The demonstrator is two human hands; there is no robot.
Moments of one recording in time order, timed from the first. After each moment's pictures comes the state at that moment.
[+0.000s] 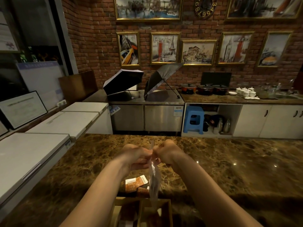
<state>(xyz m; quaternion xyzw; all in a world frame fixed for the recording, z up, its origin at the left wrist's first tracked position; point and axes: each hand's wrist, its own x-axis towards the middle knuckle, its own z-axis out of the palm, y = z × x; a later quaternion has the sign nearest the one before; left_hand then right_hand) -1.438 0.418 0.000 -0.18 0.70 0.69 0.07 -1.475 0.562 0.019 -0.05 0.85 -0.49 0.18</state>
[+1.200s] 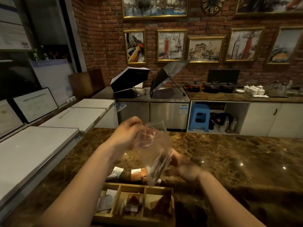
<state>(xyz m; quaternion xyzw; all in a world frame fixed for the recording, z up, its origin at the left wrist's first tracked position) -1.393 0.409 0.046 -0.06 0.76 0.64 -0.09 -1.470 0.625 -0.058 -0.27 0.81 -0.46 0.25</state>
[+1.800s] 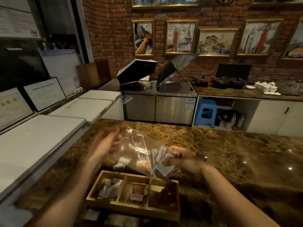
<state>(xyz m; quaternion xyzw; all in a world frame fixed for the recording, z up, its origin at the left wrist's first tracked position) -1.361 0.341 -0.024 -0.24 0.74 0.61 -0.16 -1.471 0.611 -0.064 -0.22 0.71 -0.58 0.34</state>
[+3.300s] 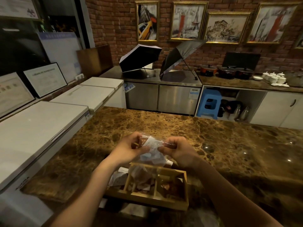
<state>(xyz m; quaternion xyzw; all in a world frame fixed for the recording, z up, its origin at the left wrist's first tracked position) -1.376 0.347 -0.083 -0.07 0.85 0.53 -0.05 -1.466 0.557 -0.093 -0.29 0.81 -0.49 0.13</state>
